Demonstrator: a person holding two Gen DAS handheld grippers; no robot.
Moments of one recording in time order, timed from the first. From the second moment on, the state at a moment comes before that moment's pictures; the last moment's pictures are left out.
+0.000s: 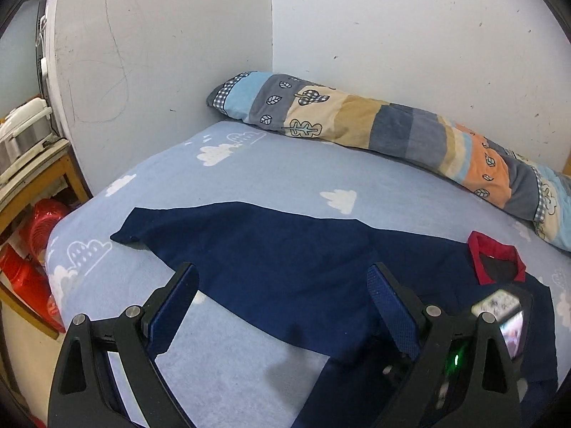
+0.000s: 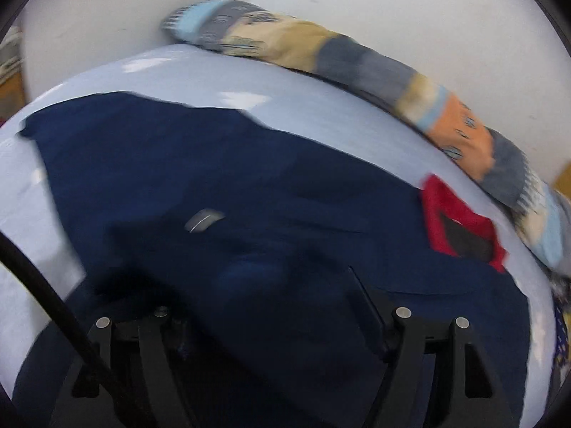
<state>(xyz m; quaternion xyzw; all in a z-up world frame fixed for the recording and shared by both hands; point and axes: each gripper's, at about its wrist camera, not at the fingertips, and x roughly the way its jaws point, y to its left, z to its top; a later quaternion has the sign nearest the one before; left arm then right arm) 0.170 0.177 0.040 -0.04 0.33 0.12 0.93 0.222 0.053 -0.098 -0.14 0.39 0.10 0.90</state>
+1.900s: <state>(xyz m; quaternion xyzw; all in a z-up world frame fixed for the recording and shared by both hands) 0.216 0.514 -0.103 -0.52 0.40 0.08 0.75 0.113 -0.014 -0.047 -0.10 0.39 0.19 0.90</state>
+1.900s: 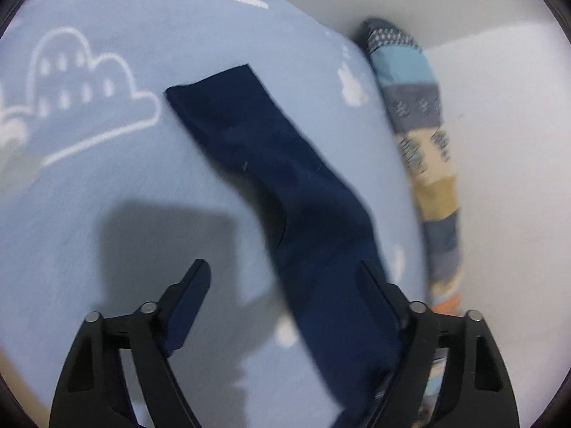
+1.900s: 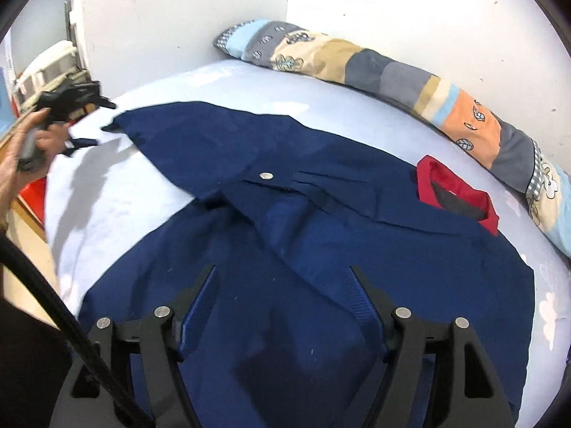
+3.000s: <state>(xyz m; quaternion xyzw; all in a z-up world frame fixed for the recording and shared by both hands) 0.278 0.360 0.059 -0.28 0.23 -0.08 0.93 0.152 -0.157 -0.033 0.07 0.40 0.06 0.91</state>
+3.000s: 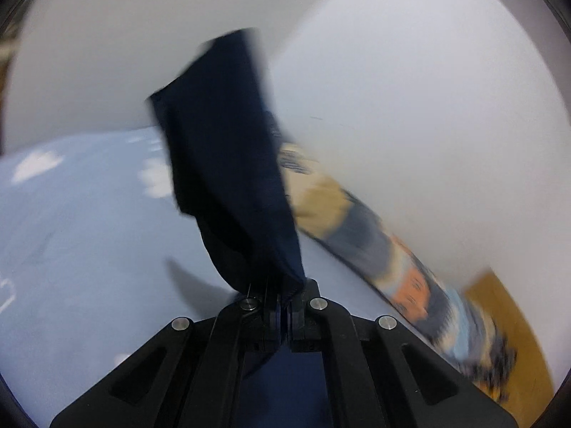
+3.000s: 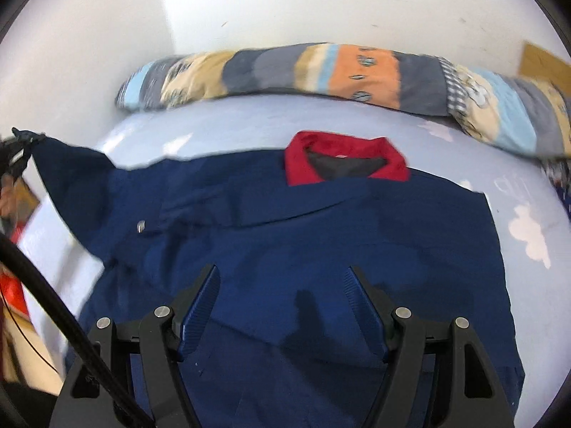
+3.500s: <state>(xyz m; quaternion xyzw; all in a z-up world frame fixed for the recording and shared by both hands) 0.261 -0.005 0.081 -0.13 0.30 -0.31 0.89 0.080 -0.312 0.057 0.18 0.28 -0.06 0.94</state>
